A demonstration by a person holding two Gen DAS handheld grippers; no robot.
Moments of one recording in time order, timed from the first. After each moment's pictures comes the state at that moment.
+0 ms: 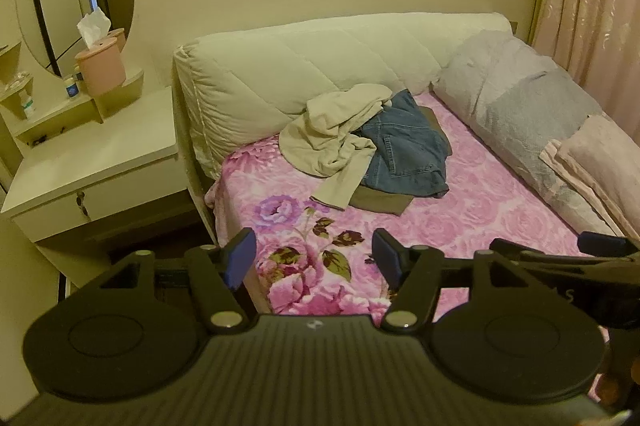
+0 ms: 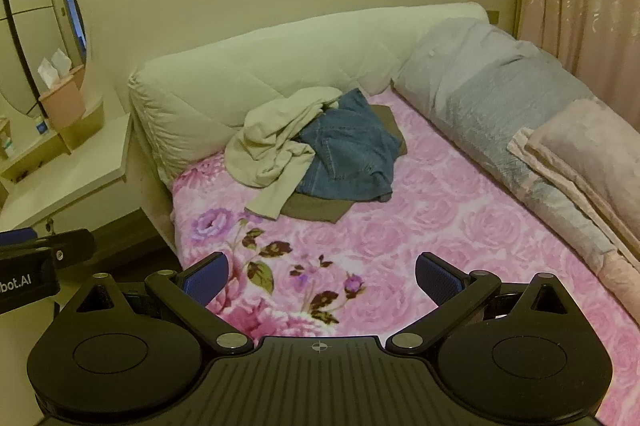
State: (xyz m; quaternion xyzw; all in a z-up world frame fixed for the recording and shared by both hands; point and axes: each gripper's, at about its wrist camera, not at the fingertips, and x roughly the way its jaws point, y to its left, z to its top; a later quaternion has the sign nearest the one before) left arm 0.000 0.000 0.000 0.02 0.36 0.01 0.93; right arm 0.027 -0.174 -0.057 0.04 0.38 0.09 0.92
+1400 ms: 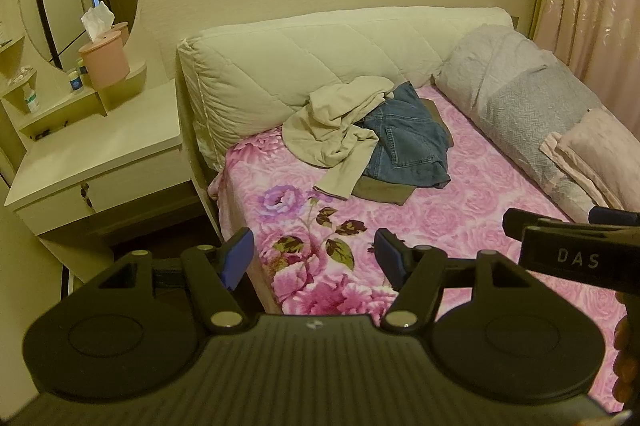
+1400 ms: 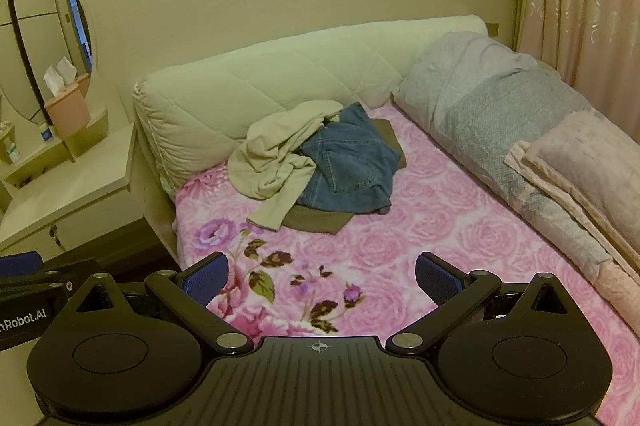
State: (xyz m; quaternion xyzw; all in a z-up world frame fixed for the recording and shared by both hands) left arm -0.012 0.009 -0.006 0.02 0.37 0.01 0.93; right arm 0.021 -0.170 -0.040 0.02 0.36 0.11 0.93
